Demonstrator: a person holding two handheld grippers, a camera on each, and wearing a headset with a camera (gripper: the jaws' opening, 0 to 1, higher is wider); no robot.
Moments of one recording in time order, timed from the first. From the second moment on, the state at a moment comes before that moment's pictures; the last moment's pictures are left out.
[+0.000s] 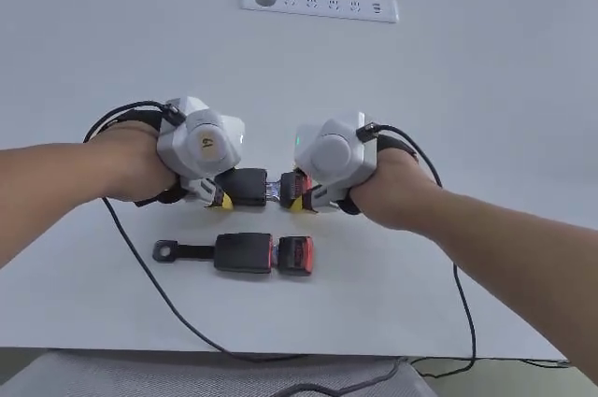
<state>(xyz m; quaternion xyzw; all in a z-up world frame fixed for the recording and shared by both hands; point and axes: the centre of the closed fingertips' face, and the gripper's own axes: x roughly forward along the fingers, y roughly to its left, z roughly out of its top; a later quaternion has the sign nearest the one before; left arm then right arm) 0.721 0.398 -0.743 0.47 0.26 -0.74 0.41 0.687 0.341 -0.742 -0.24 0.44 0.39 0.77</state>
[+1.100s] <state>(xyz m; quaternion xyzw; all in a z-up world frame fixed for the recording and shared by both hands) 0.720 0.399 -0.742 0.47 0.26 -0.74 0.41 0.691 0.350 -0.742 -0.26 0.45 0.39 0.76</state>
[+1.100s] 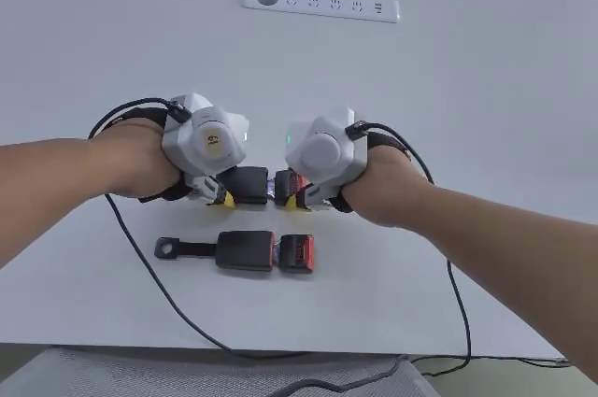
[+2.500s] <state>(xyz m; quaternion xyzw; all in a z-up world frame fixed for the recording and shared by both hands) 0.720 0.400 -0.742 0.46 0.26 -0.74 0.41 0.639 0.287 -0.745 -0.22 0.47 0.35 0.78</state>
